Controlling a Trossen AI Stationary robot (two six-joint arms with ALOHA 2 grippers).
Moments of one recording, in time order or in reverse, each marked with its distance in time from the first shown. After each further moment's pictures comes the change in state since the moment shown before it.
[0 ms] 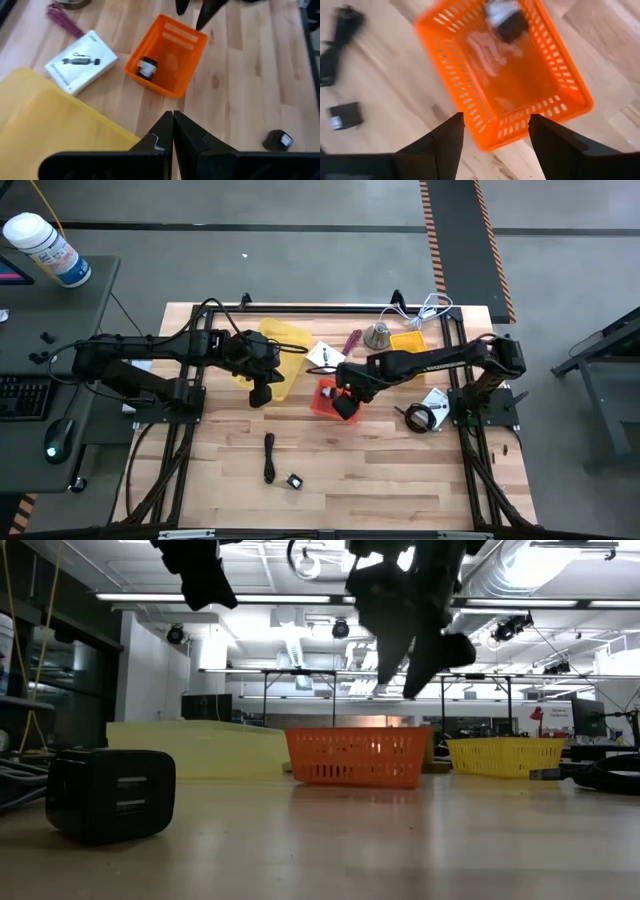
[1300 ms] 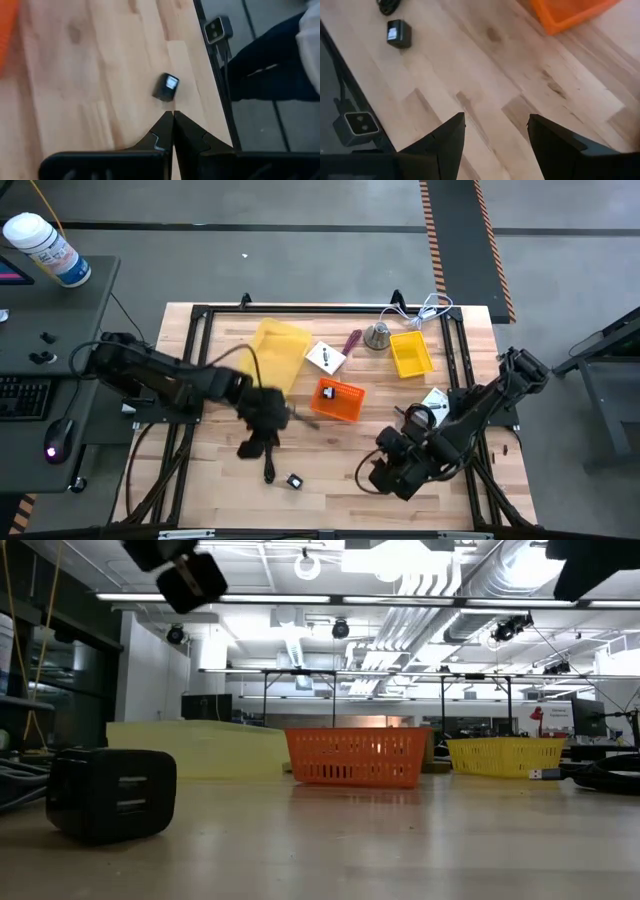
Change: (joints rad) left arm -0.345 0.197 0.001 0.075 0.268 -0.089; right arm 0.686 -0.058 -0.002 -0.106 0.490 0.495
